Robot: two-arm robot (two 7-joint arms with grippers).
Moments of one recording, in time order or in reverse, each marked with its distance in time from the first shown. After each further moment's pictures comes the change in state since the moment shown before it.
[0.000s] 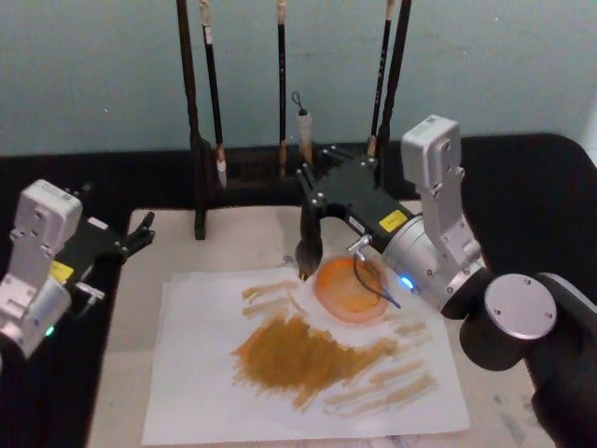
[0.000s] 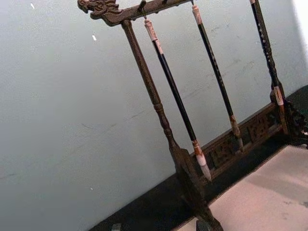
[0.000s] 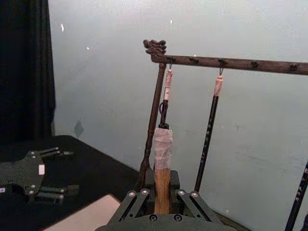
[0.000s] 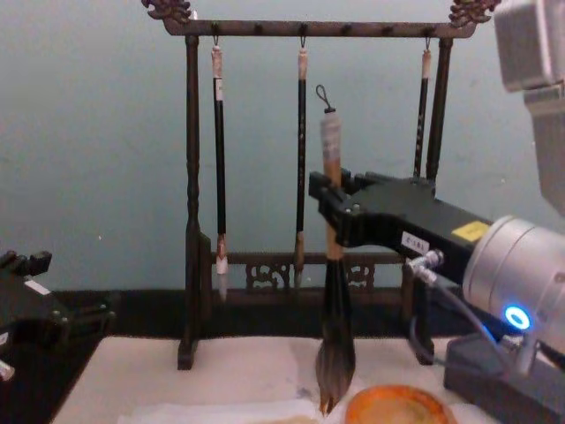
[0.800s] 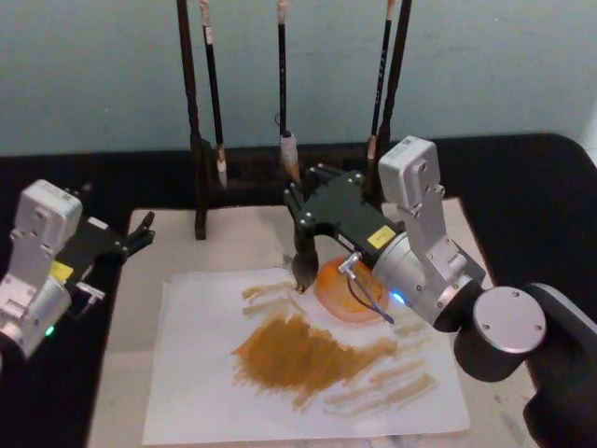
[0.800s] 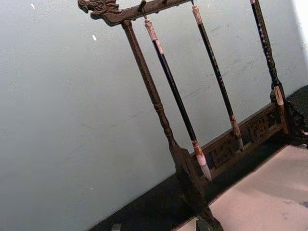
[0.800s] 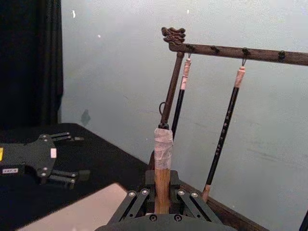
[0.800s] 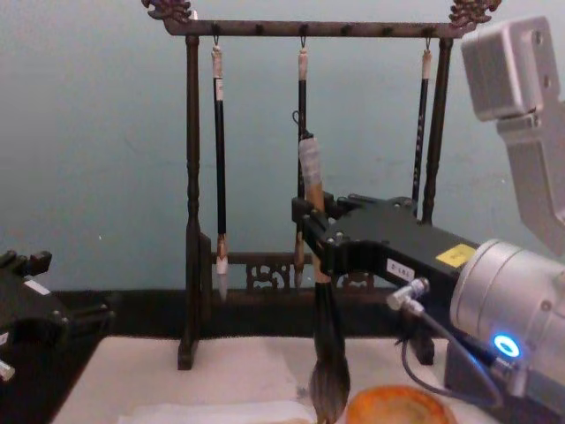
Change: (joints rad) left arm 0.000 0.000 0.000 0.000 0.000 0.000 0.000; right arm -0.028 -0.031 0.013 0.006 -0.092 0.007 0.027
